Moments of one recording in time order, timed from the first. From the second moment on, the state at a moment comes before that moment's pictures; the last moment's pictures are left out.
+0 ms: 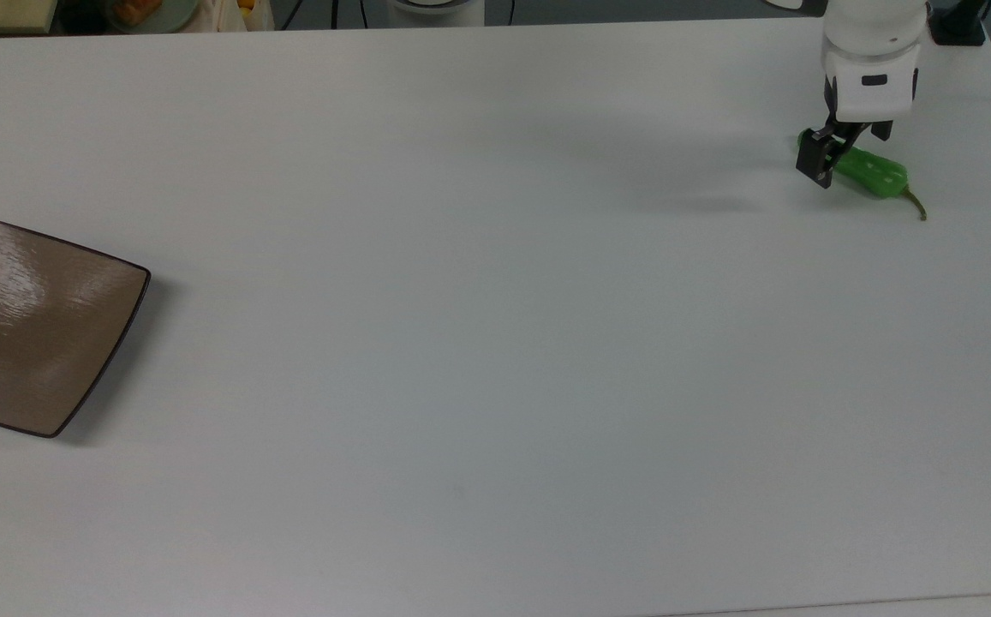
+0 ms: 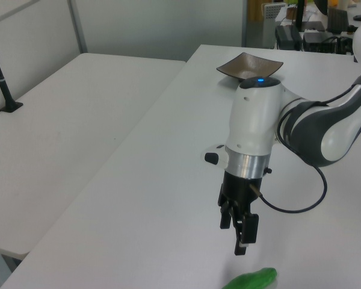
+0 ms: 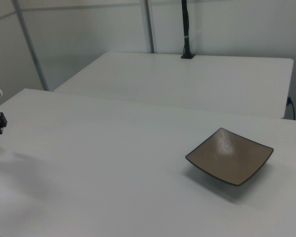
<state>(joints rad) 0.50 0.52 0.38 -1.61 -0.01 2.35 0.10</state>
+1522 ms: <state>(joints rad) 0.61 0.64 0.38 -1.60 -0.23 2.46 0.31</state>
